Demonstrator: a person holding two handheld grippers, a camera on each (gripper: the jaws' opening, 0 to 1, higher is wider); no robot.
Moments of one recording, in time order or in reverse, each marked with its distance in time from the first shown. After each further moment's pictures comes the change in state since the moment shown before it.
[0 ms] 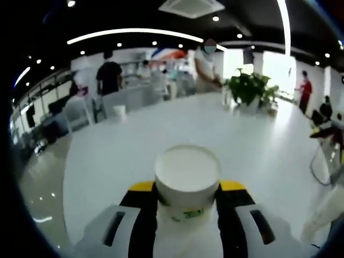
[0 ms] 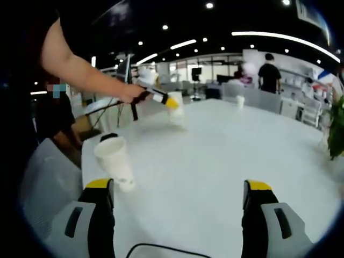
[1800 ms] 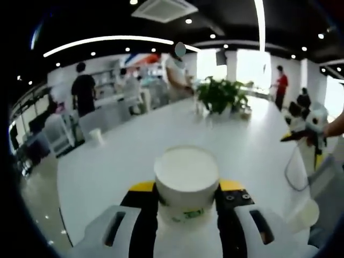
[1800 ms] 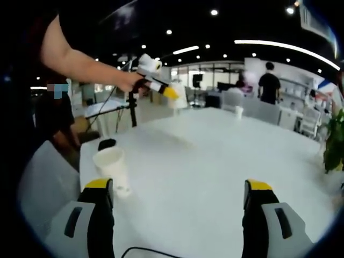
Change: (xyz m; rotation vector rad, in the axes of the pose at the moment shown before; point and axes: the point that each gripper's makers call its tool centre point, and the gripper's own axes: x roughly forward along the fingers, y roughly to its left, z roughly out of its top) left arm -0.022 -0.058 0.080 0.111 -0.015 -0.203; right arm -0.009 -0.014 0.030 -0.047 -0.049 -0.016
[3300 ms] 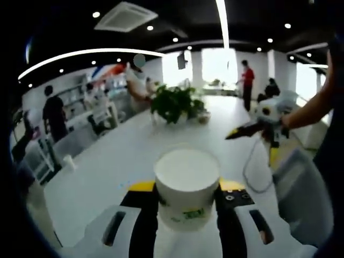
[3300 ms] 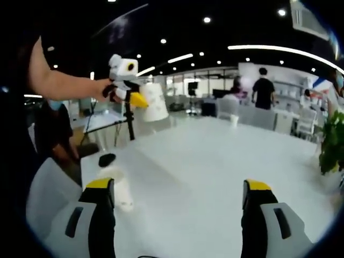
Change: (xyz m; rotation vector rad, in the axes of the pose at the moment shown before) left arm -0.030 -0.132 0.033 0.135 -0.025 -0.216; right arm -0.014 -0.002 0.034 0.035 -0.065 -0.019
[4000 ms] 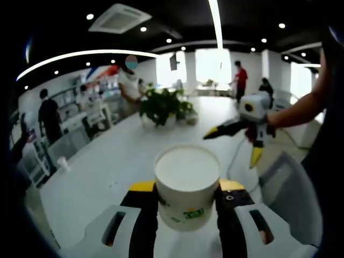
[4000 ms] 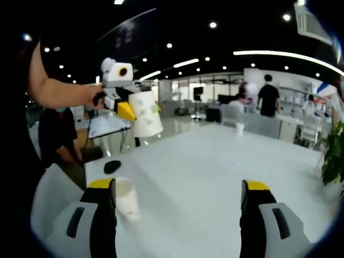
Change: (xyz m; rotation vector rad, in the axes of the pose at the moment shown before) left arm -0.011 -0.053 0.011 0.007 -0.007 -0.038; right arm 0.004 0.015 0.032 -0.033 -0.038 0.042
